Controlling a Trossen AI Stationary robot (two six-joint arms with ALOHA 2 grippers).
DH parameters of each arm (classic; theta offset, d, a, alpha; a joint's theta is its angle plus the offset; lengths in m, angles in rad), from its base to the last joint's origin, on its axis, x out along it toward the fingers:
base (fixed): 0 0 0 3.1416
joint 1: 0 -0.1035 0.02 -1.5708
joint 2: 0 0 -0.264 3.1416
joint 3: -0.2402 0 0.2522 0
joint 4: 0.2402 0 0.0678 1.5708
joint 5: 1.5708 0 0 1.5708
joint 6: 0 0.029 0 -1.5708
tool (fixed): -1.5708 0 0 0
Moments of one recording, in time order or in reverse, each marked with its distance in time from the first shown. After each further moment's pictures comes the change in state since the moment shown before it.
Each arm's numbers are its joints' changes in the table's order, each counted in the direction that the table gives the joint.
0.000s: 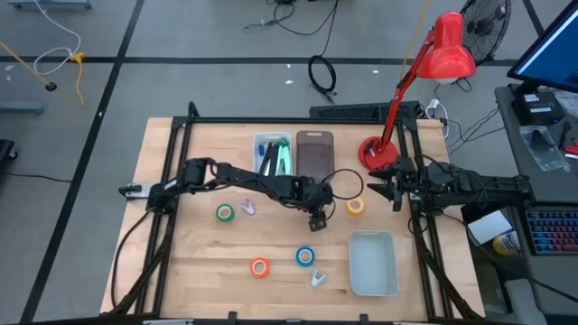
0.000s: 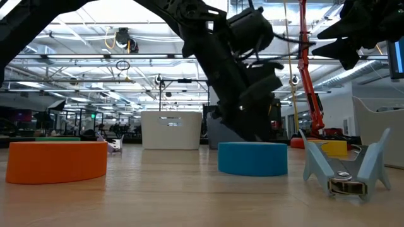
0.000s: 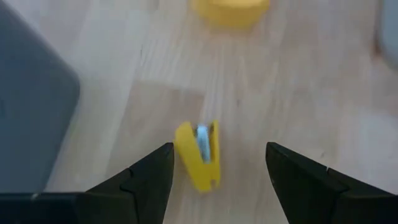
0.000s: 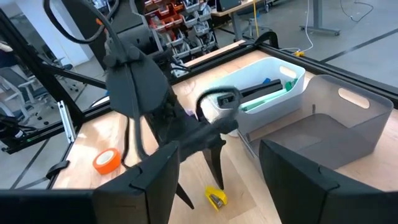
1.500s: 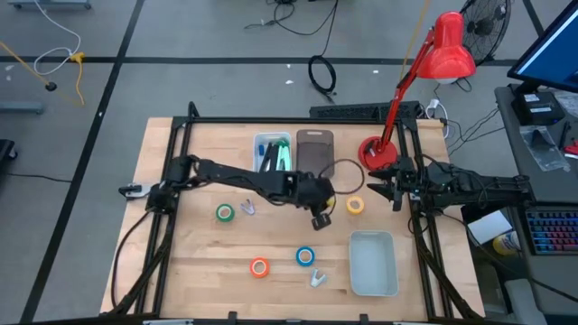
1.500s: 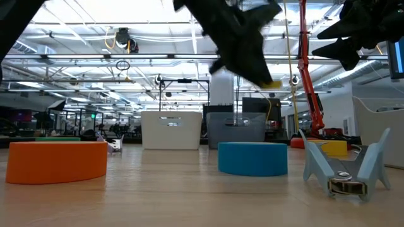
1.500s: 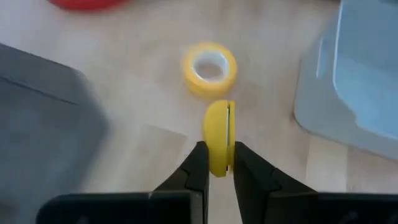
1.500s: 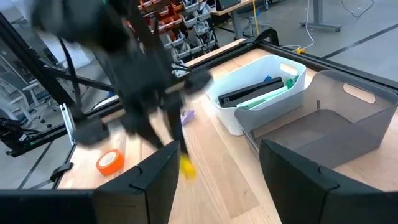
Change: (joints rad) left arm 0.036 0.171 -0.041 0.055 0.077 -0.094; right arm 0.000 0.000 0.000 0.003 0.002 0.025
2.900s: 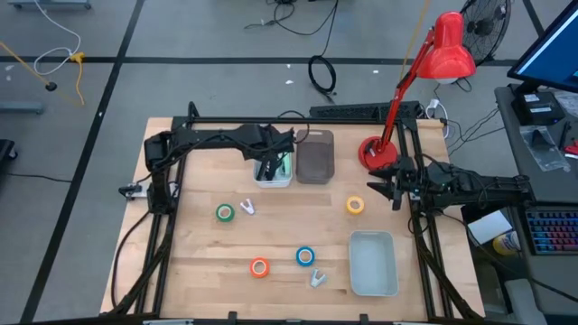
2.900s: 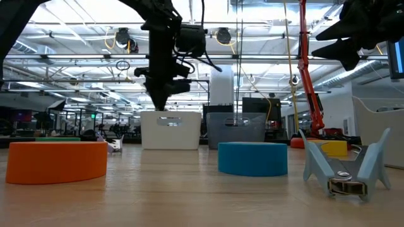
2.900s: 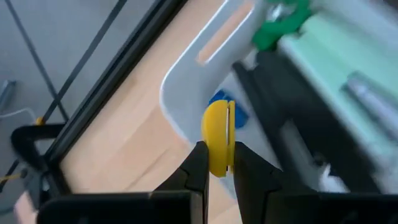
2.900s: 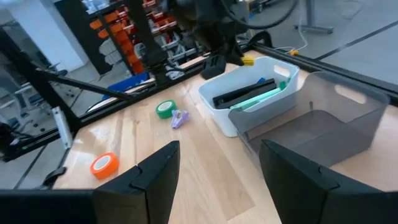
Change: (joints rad) left arm -0.350 0.189 0.234 0.597 0.391 -0.149; right arm 0.000 0.000 0.000 0.001 -0.032 0.006
